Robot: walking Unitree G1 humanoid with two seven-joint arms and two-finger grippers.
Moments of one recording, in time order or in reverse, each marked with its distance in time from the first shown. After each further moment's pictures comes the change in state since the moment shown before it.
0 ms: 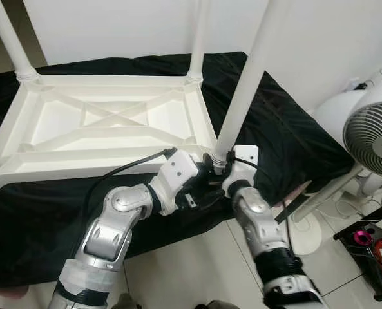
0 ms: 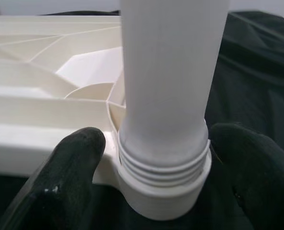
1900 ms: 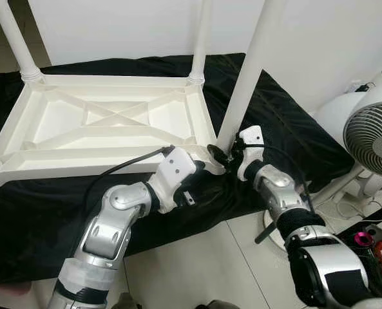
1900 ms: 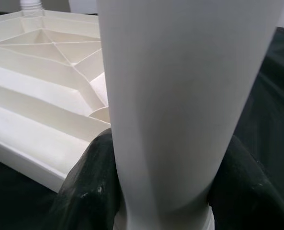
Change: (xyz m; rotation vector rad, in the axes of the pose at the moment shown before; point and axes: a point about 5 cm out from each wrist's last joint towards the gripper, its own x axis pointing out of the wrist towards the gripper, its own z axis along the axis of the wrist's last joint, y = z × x) left arm 0.000 0.003 0.002 -0.008 -0.002 0.013; right arm 0.042 -0.021 0.012 -0.084 0.023 0.285
